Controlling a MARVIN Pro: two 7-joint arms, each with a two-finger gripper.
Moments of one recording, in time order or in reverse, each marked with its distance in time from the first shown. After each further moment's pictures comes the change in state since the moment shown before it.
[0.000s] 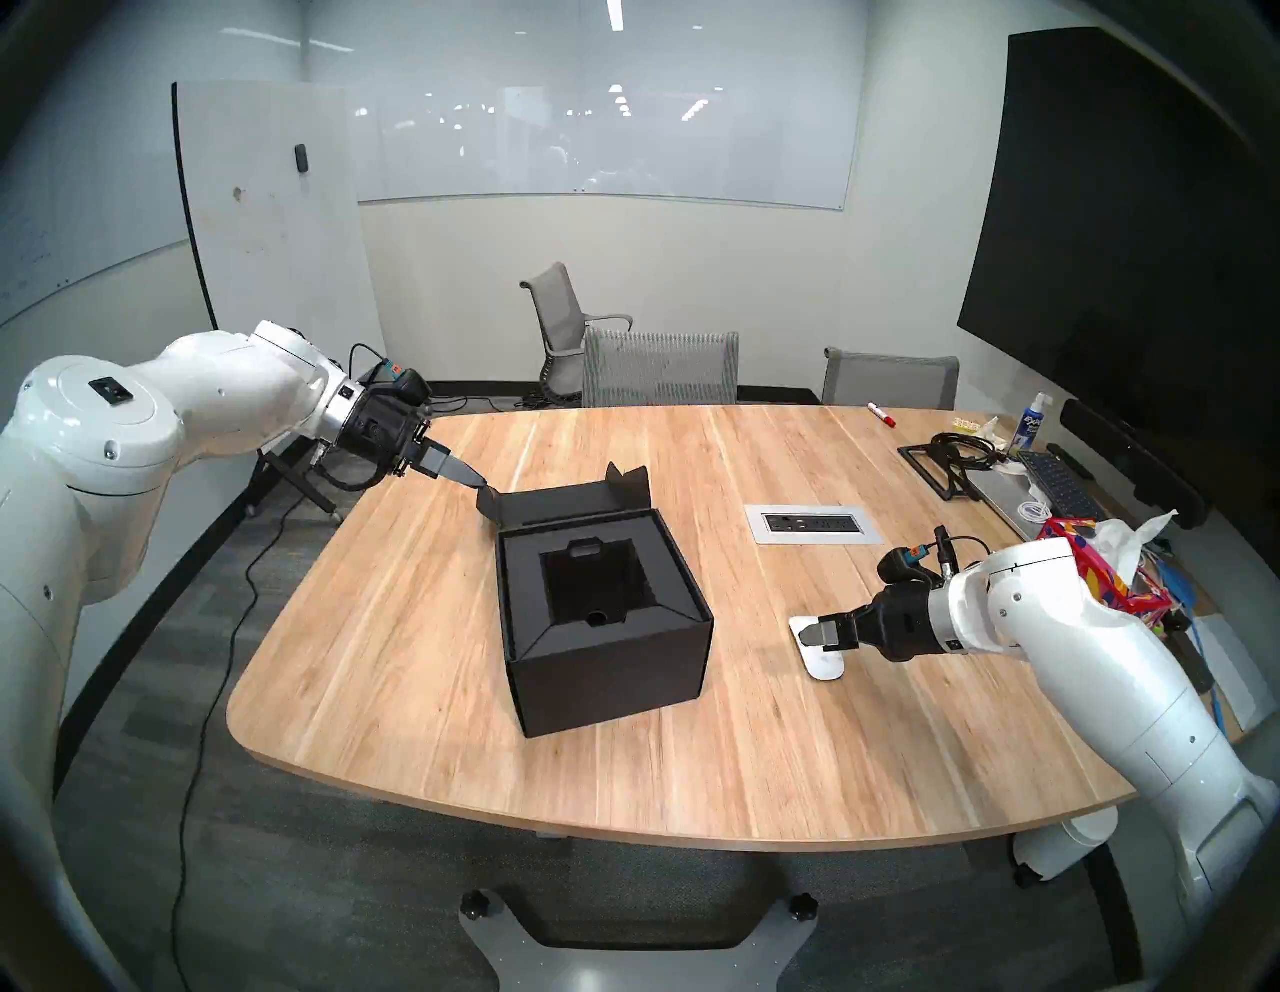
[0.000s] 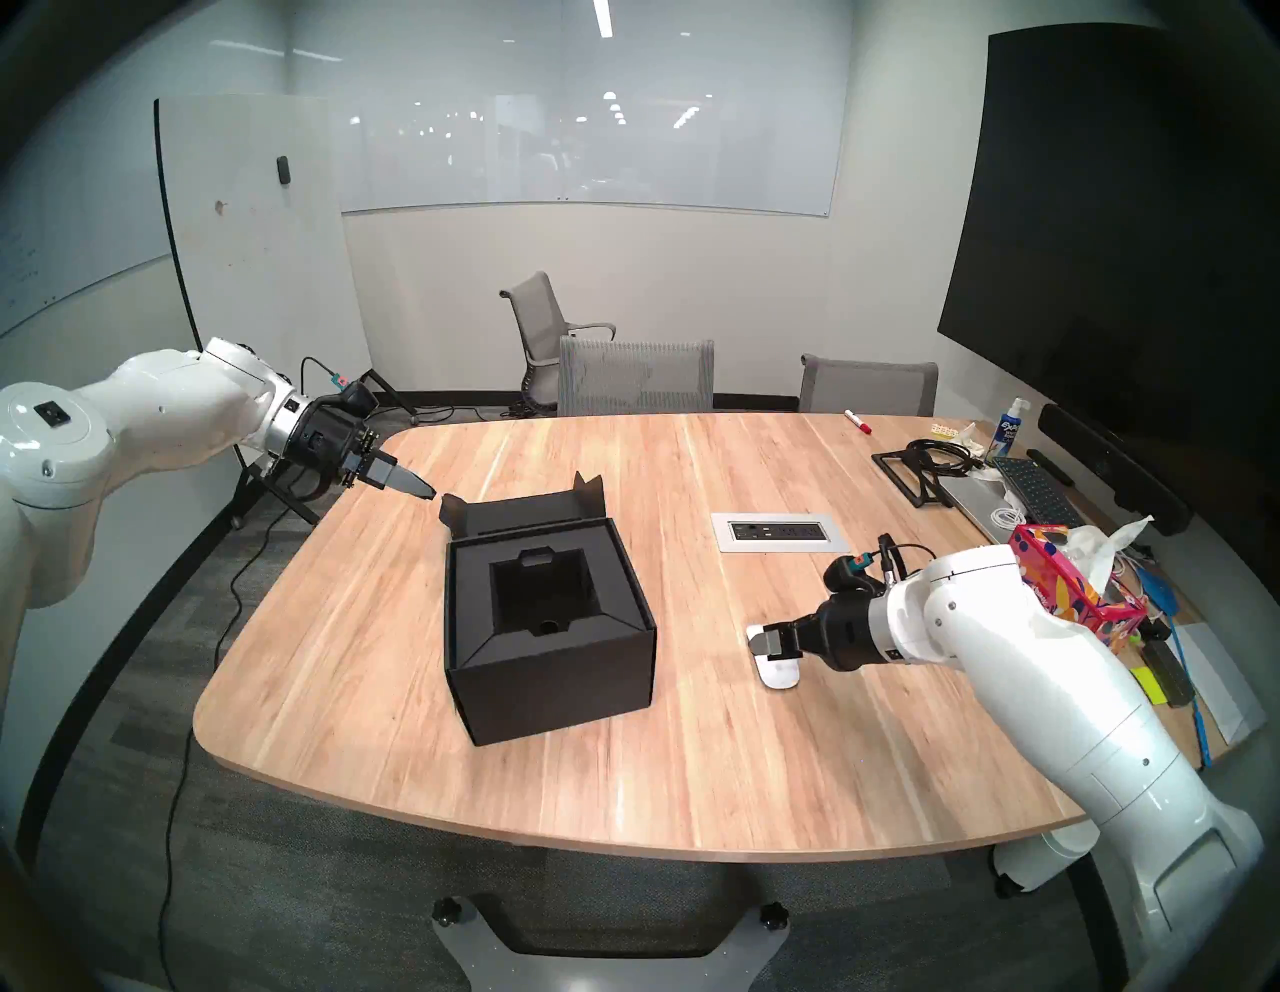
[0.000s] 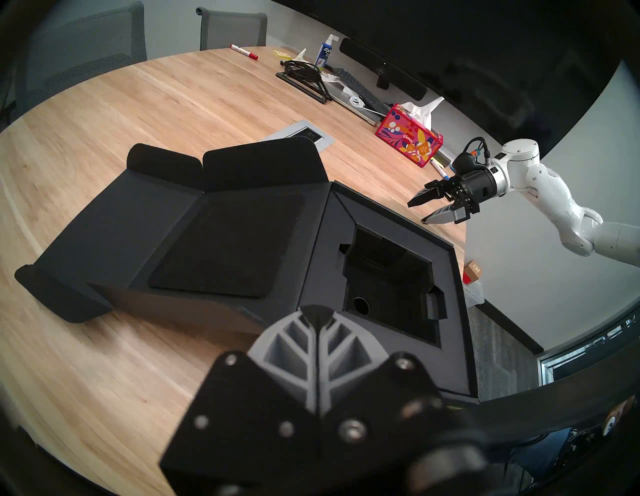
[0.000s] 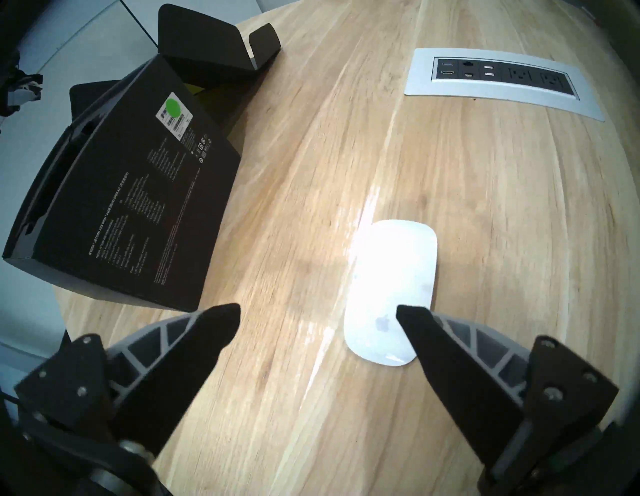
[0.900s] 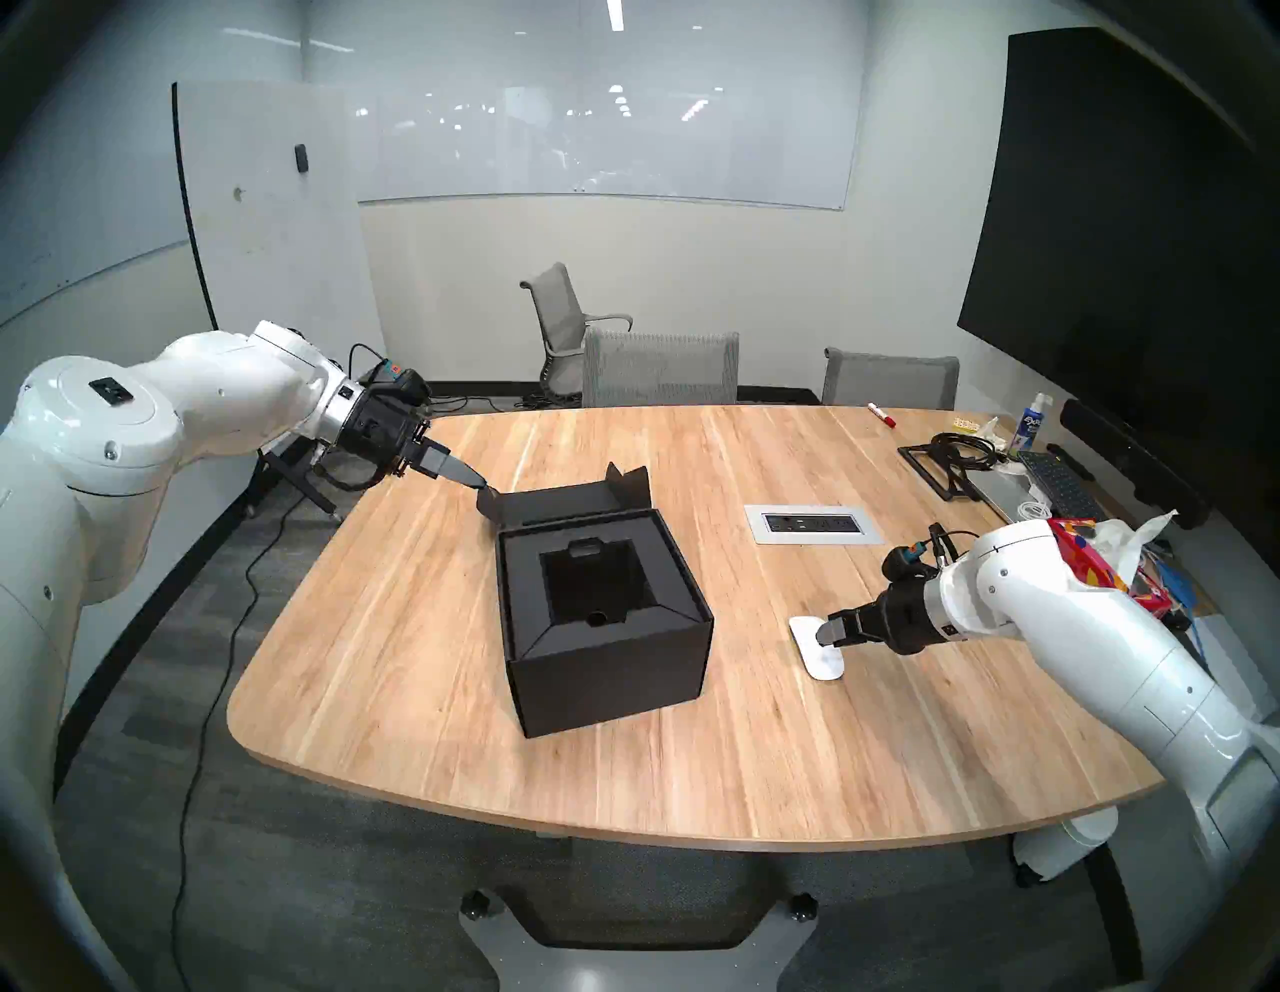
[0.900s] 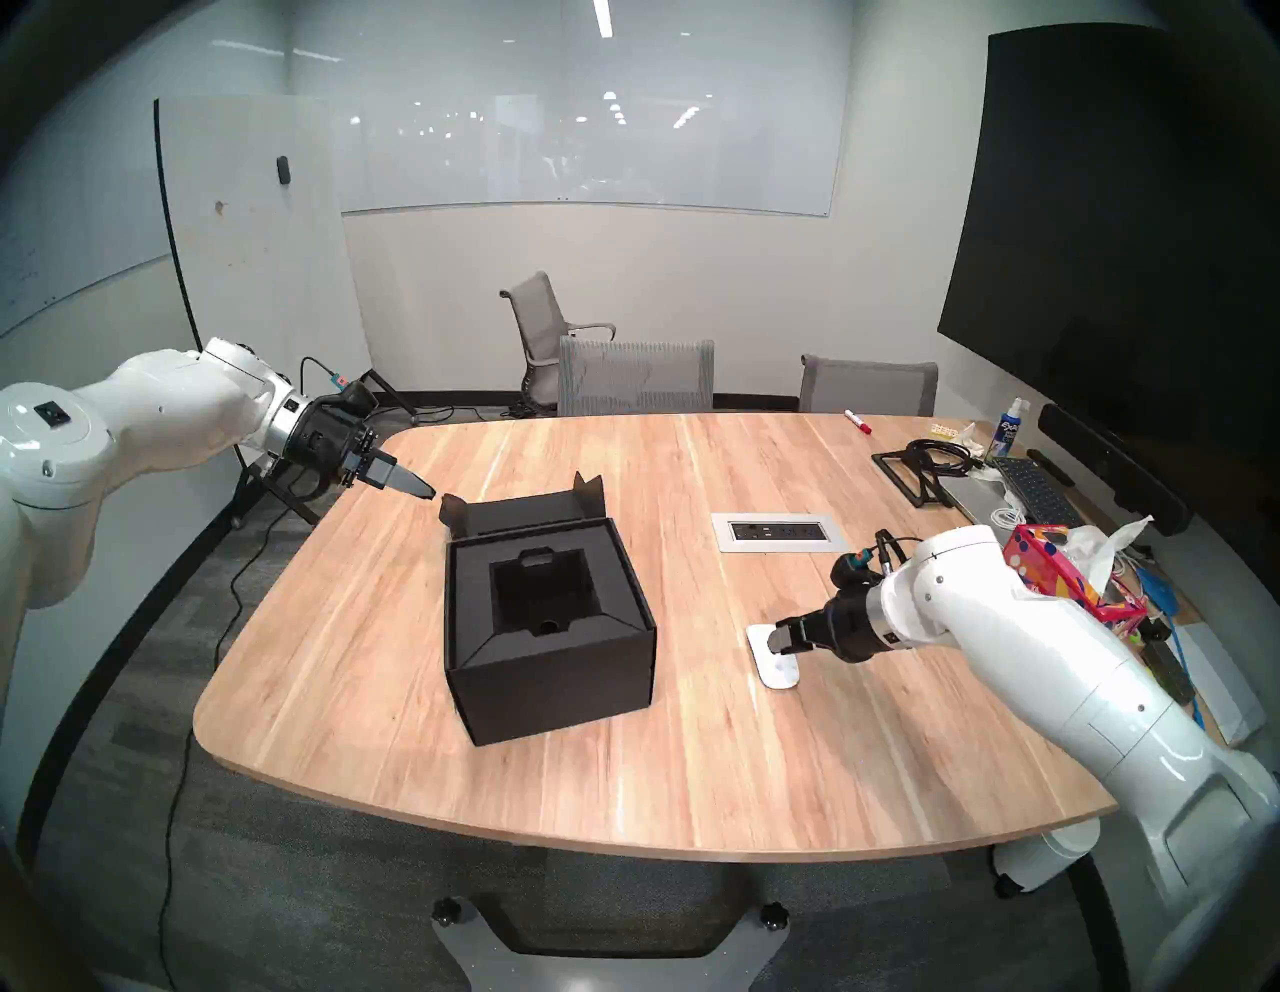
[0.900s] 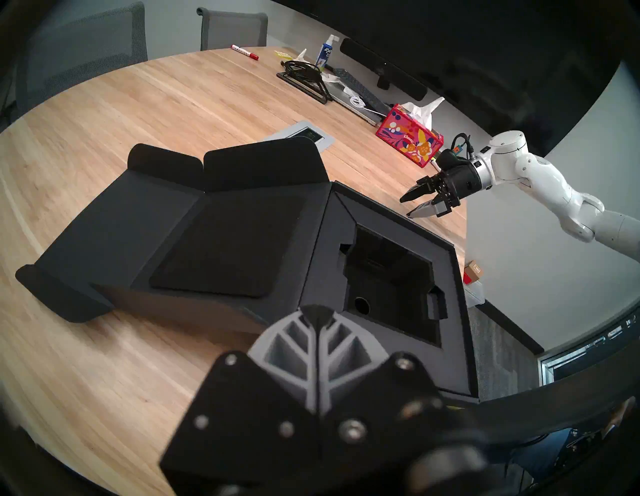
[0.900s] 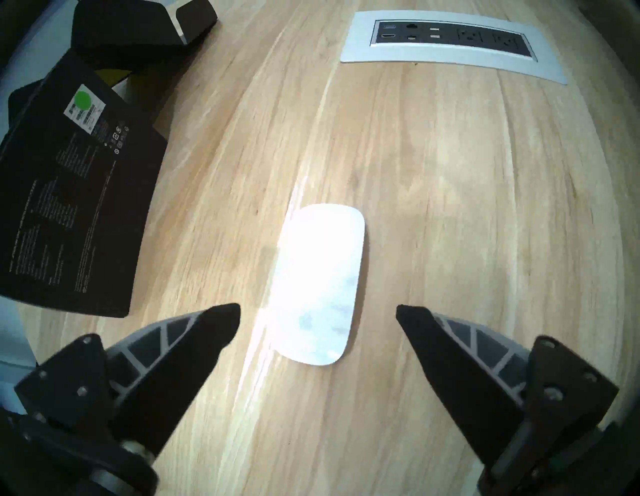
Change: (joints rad) left arm 0.001 0.000 -0.001 0.002 0.001 0.000 0.000; right arm 0.223 0.039 -0.245 0.141 0.142 0.000 -0.152
